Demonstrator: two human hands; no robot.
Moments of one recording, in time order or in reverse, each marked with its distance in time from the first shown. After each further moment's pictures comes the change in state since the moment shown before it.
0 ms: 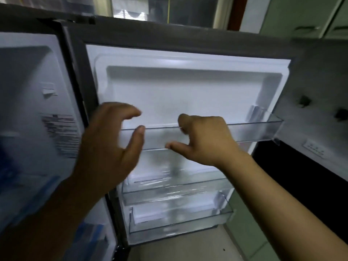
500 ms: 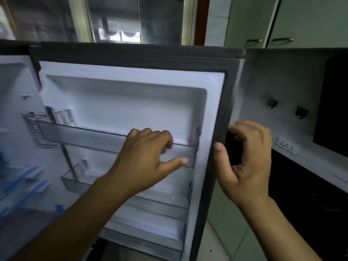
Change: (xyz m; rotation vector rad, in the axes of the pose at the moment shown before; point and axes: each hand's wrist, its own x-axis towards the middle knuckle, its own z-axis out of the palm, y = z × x) left_hand -0.041 0.209 0.065 0.159 -0.511 0.131; right_hand -0.225 0.064 -0.128 0.334 0.670 0.307
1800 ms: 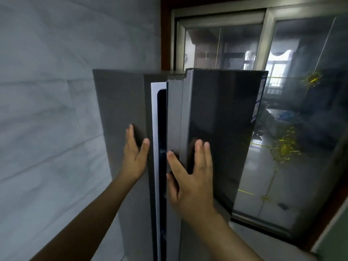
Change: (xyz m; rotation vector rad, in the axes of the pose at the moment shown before) left_hand -0.381 -0.140 -0.228 -0.143 0.688 -0.986; right_hand -0.150 -0.408 0.132 0.592 -0.273 -0.349
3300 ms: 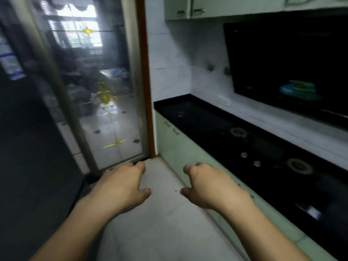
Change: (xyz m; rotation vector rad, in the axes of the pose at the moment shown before) left_hand -0.387 0.273 0.177 0.649 -1.176 0.788; right_hand -0.211 -0.028 -0.505 -0.725 -0.955 1.156
